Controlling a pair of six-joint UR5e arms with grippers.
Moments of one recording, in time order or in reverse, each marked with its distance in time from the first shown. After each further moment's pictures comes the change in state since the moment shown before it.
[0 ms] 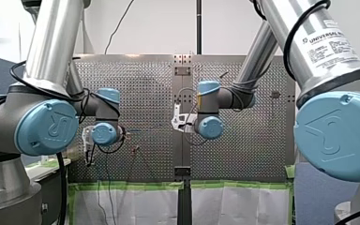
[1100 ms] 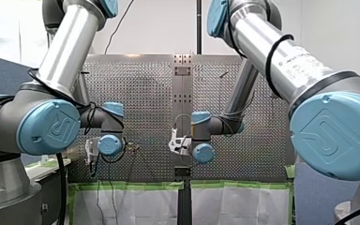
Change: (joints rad) left arm 0.036 -0.205 0.096 0.069 -0.008 -0.040; right arm -0.031 0.328 -0.242 -0.028 -0.045 0.051
